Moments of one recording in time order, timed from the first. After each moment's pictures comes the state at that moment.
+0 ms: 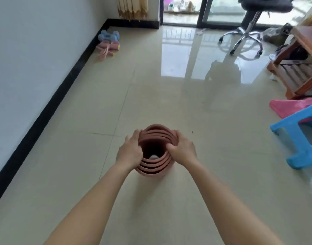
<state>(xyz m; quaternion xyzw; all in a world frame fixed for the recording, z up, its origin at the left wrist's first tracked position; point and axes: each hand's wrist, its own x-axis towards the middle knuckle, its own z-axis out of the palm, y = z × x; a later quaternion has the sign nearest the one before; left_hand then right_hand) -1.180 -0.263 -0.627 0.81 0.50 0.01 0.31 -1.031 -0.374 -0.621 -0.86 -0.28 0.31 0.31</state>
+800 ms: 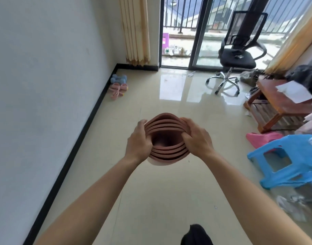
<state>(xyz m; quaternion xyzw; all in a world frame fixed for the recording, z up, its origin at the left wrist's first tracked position) -1.217 -0.209 -0.197 0.83 0.38 0.22 0.36 -1.048 -0.337 -0.181 -0.85 -0.40 0.14 0.31</state>
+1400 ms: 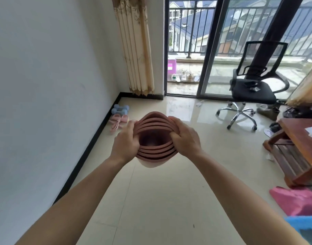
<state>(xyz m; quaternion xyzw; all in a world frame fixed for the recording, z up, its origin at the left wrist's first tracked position) -0.921 0.074 -0.134 0.85 0.37 0.27 0.27 -0.741 -0.040 -0.137 -0.79 -0.46 0.13 0.38</state>
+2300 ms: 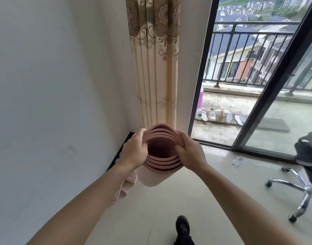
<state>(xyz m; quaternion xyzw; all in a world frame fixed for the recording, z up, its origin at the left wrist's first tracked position) -0.568 0.772 -0.153 0.83 0.45 0.23 0.24 -0.386 0.668 -0.166 -0.78 -0.48 0.16 0.36</state>
